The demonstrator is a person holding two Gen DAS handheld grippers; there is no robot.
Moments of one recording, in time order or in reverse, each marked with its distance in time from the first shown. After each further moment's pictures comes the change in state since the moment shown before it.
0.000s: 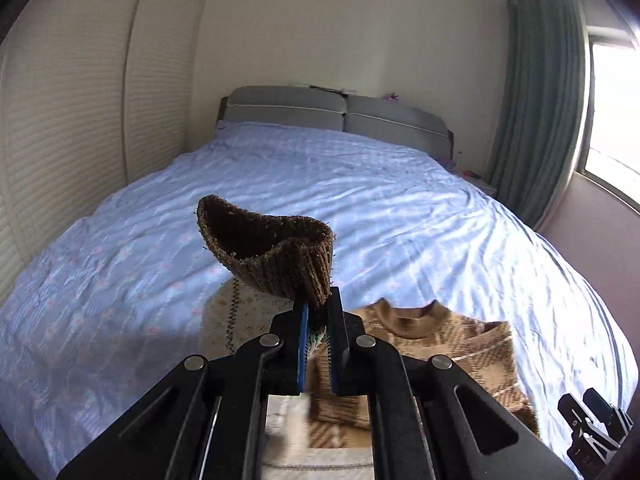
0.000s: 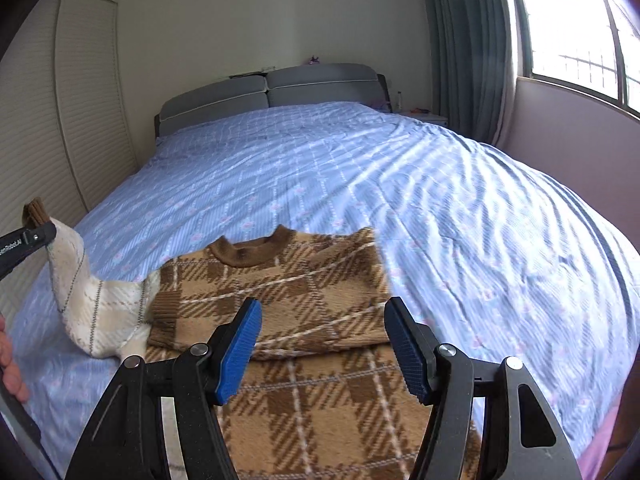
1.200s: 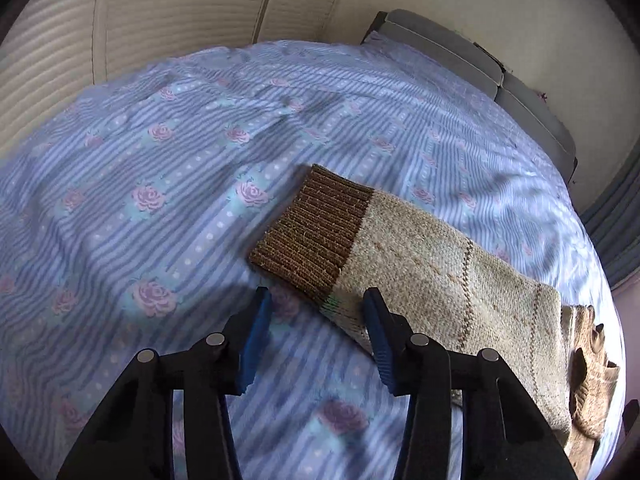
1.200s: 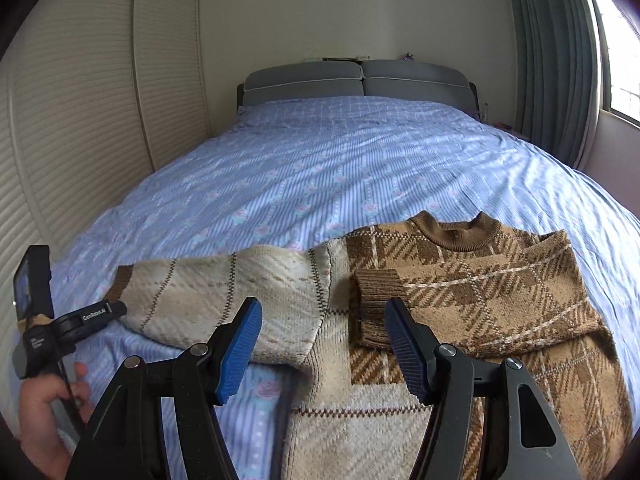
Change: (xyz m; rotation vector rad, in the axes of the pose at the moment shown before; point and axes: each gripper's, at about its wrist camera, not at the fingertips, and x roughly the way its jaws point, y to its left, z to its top) left arm 0.083 0.329 -0.112 -0.443 0.272 0.238; right arm 0.042 0.250 -0.053 -0.187 0.014 0.195
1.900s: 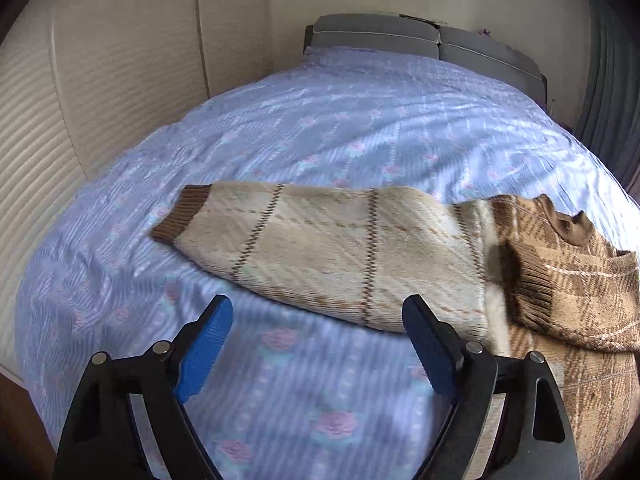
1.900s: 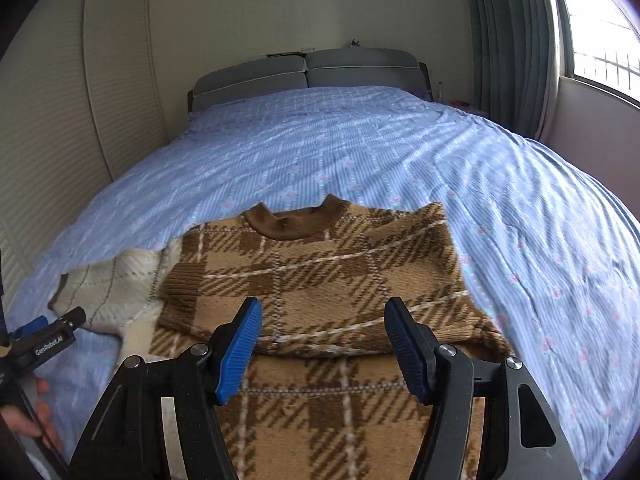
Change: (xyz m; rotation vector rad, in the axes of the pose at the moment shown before) left arm -0.077 -0.158 -0.086 0.326 -0.094 0.147; right arm -0.023 -0.185 -0.008 0.094 0.028 -0.060
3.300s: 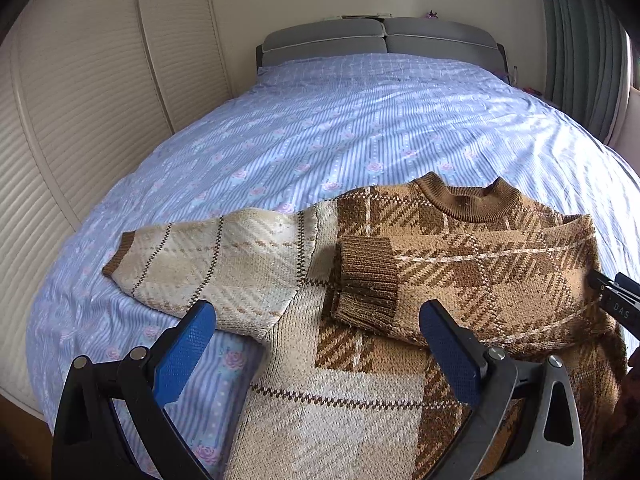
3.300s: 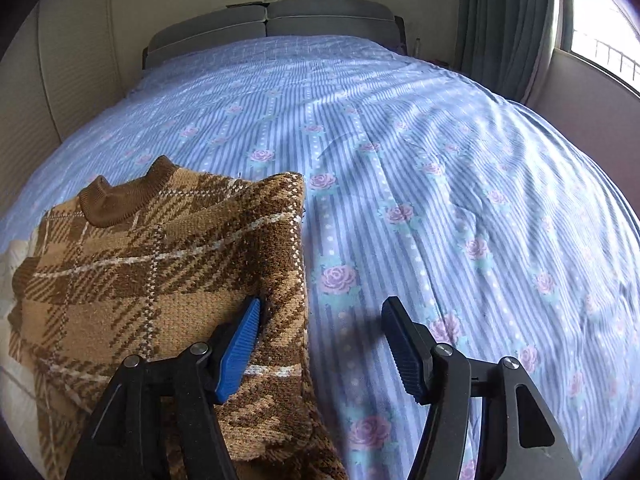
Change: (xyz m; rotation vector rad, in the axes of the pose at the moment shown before) left arm -0.045 -0.177 -0.013 0.181 -0.043 0.008; right arm 0.116 -0.149 0.021 -0.013 0.166 -0.110
